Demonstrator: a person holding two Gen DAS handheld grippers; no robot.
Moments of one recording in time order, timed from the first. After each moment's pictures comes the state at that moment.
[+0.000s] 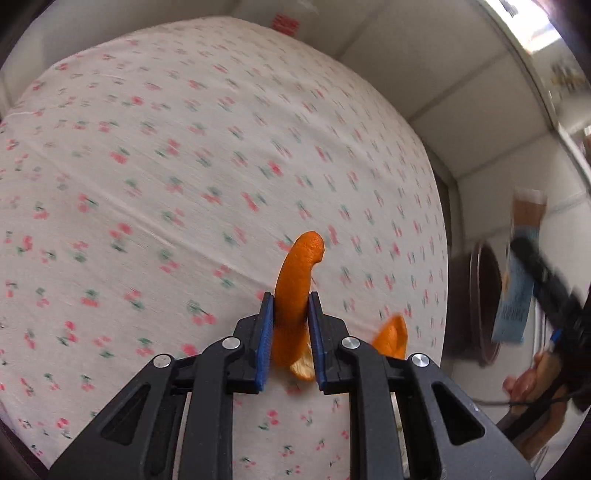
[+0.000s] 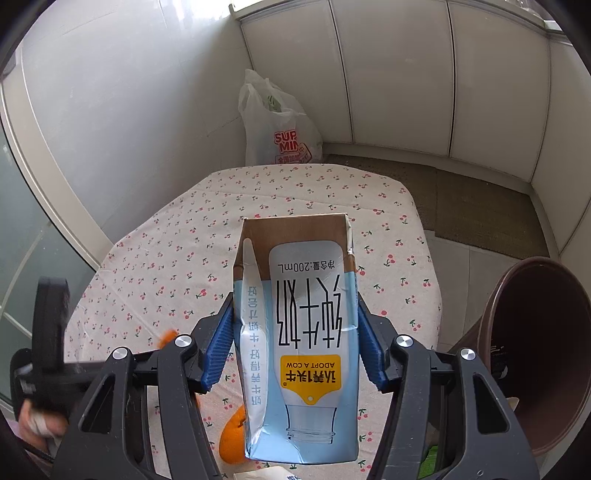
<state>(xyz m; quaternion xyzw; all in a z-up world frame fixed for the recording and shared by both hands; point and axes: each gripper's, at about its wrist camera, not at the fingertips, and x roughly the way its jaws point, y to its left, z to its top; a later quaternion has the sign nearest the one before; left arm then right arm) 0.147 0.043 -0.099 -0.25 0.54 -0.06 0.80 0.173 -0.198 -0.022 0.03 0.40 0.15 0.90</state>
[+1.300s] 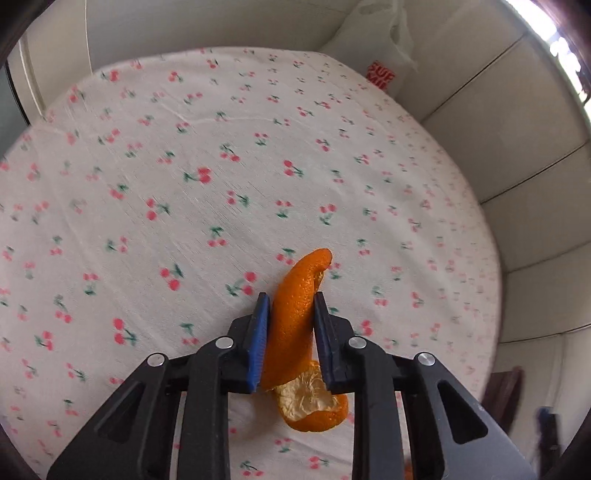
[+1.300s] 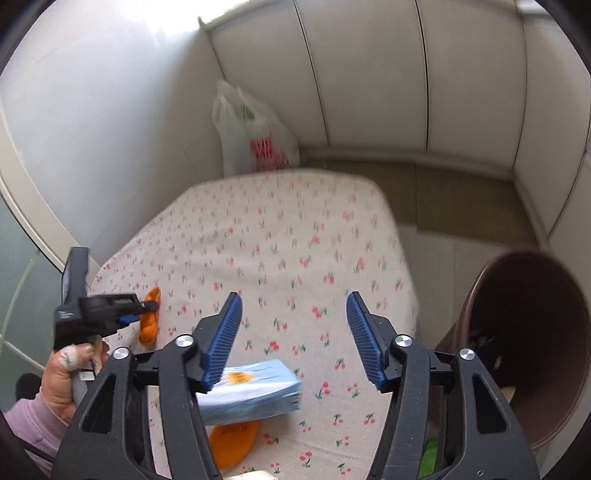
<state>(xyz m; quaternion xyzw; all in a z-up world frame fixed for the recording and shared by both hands) 0.224 0.101 -0.132 -0.31 0.52 0.07 0.80 0.188 -0.228 -0.023 0.07 0.42 0.12 0.90</state>
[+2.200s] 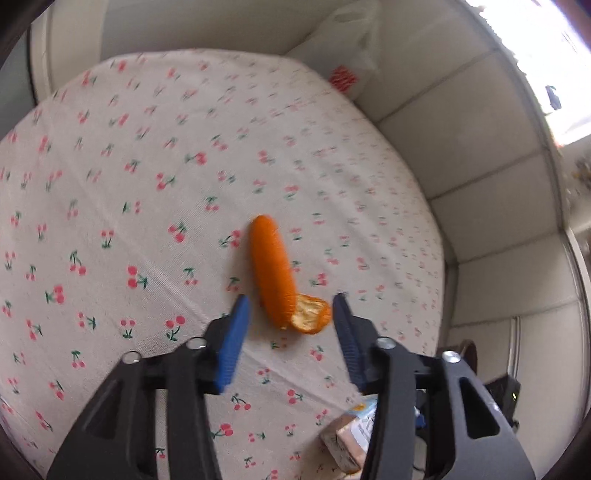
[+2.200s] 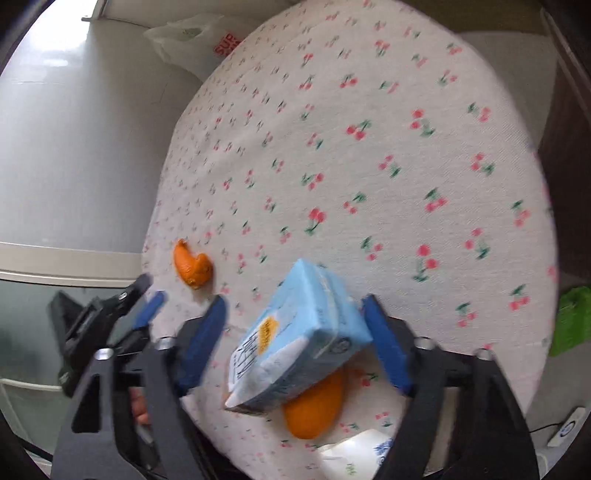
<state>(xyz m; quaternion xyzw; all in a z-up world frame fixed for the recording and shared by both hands) 0.185 0.103 -0.101 -0.35 0.50 0.01 0.79 0.184 -0.210 -0.139 0.32 0.61 0.16 0.71</state>
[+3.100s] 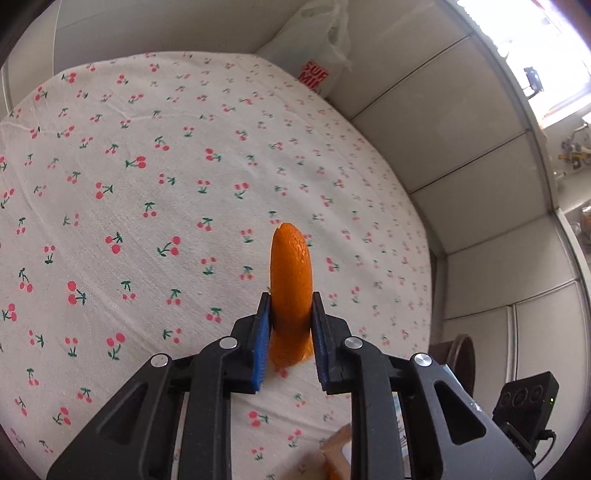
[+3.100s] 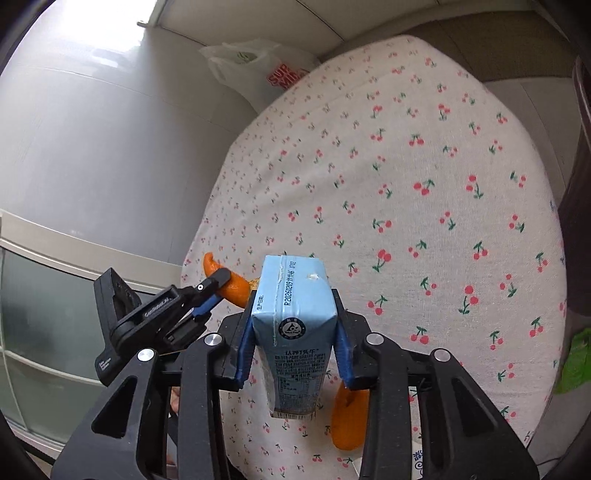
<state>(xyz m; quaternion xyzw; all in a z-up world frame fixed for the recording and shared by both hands) 0.202 0.067 -0.095 -0.33 0.48 -0.03 0.82 0.187 -0.214 -0.082 0.32 0.52 0.21 0.77</state>
